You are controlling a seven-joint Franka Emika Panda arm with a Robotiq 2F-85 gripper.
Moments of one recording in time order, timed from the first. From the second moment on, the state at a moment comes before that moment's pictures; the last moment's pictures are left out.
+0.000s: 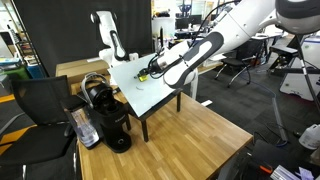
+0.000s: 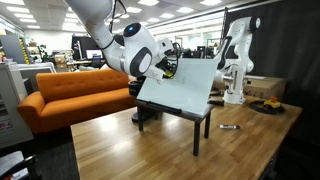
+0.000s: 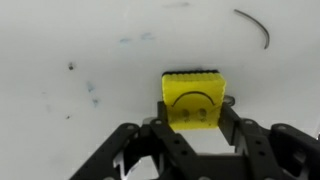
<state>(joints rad) -0.70 0.64 0.64 -1.96 -0.30 3.46 -0.07</state>
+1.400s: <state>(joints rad) -0.41 0.56 0.44 -1.95 -0.14 3.46 -0.24</state>
